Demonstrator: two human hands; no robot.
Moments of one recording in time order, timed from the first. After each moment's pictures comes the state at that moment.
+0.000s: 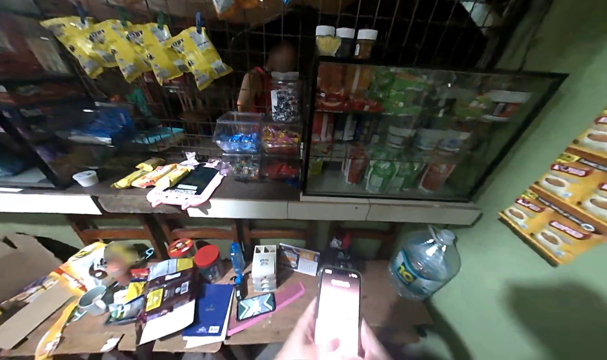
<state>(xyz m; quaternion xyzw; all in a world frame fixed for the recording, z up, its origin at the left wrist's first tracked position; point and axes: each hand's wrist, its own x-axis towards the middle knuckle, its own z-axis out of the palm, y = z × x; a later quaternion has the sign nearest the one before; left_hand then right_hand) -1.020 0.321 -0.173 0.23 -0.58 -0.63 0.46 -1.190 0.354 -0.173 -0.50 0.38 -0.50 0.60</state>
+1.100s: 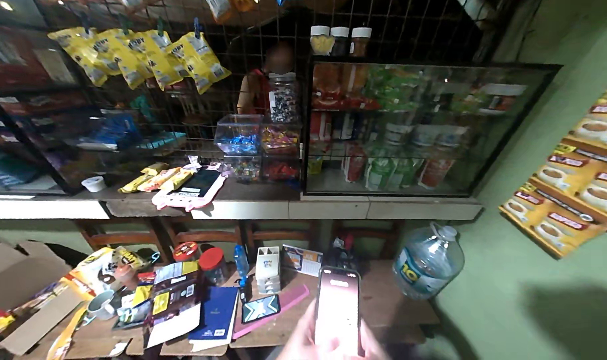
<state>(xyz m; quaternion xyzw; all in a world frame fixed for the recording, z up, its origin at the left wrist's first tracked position) -1.017 0.330 -0.178 0.23 -0.57 -0.65 0.44 -1.190 0.361 -0.181 -0.50 0.34 -0.50 0.62</state>
